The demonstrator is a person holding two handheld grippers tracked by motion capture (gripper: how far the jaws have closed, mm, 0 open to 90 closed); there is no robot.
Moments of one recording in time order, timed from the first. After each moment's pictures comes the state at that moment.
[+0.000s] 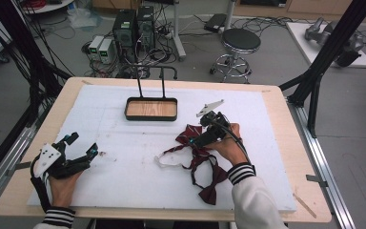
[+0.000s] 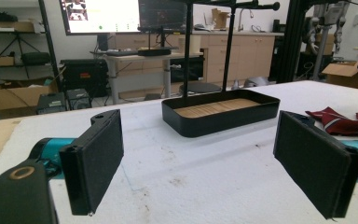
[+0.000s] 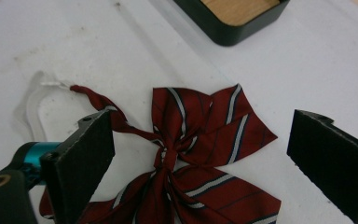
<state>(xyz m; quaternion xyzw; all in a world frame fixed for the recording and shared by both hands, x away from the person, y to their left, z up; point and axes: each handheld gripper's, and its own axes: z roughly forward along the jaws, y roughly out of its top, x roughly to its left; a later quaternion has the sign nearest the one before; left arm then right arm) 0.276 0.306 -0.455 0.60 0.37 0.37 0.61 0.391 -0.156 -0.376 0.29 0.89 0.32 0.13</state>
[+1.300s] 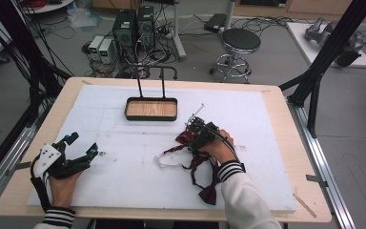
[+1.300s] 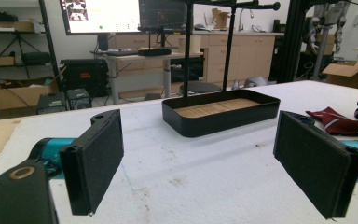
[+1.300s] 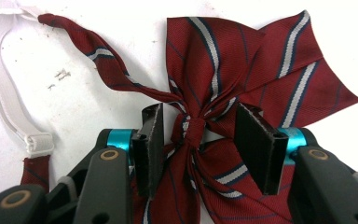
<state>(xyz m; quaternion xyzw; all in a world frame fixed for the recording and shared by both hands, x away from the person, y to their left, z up) 0.276 0.306 -0.455 0.60 0.37 0.37 0.61 0.404 -0.128 -0.408 0.29 0.93 0.19 0.06</state>
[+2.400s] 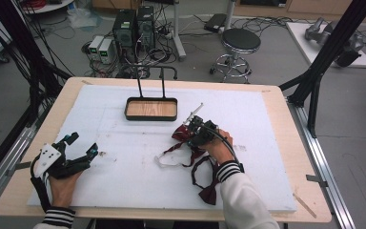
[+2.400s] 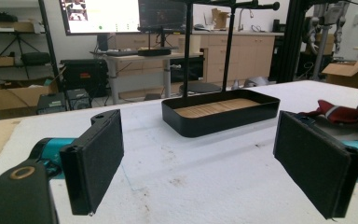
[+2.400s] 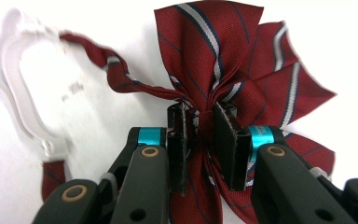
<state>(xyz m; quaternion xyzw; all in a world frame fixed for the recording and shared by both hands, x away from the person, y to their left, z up) 0.276 0.306 -0.455 0.60 0.37 0.37 0.61 0.400 -0.124 -0.398 0.27 0.93 0.23 0.08</state>
